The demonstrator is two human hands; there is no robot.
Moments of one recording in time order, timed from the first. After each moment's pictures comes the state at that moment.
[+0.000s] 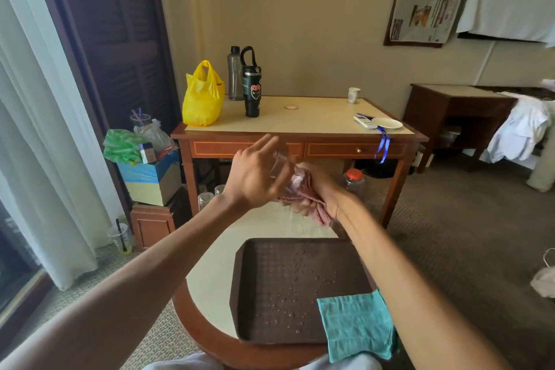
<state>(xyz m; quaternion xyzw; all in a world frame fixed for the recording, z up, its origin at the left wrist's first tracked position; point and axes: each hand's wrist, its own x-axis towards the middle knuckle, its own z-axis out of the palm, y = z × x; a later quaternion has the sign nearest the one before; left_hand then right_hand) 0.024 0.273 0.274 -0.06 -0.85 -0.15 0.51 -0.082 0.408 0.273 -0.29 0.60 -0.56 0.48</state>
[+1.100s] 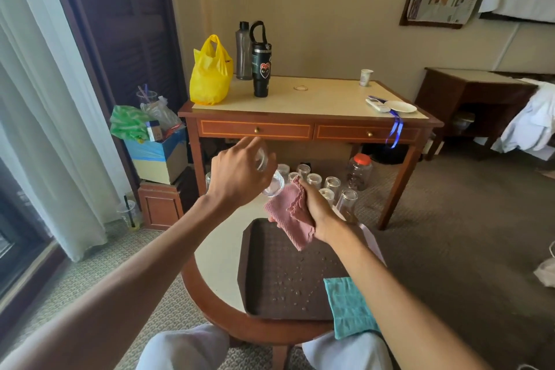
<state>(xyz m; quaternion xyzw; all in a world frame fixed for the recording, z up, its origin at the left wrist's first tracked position) 0.052 0.245 0.237 0.13 -0.89 -0.06 0.44 -0.077 0.379 0.163 -0.13 0.63 -0.65 0.40</state>
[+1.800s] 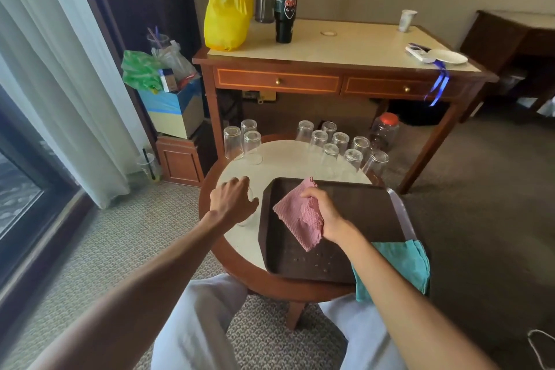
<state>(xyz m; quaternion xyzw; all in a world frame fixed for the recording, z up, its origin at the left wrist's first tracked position) 0.088 0.188 0.048 0.35 -0.93 -0.07 0.09 -0.044 0.372 0.063 -0.10 0.62 -0.61 0.48</state>
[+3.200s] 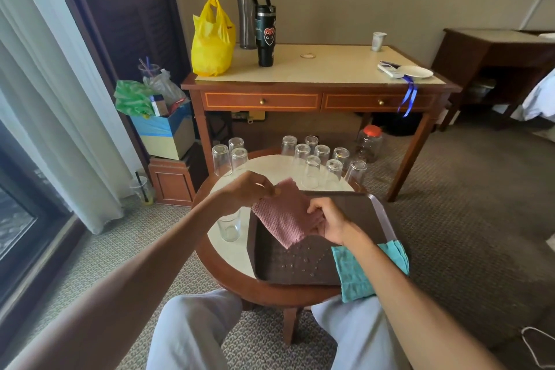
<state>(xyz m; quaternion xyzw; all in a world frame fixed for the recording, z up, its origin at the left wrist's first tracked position) 0.057 0.228 0.137 0.27 -0.84 -0.48 0.01 -0.069 0.421 0.077 -0.12 0.60 -0.61 0.50</state>
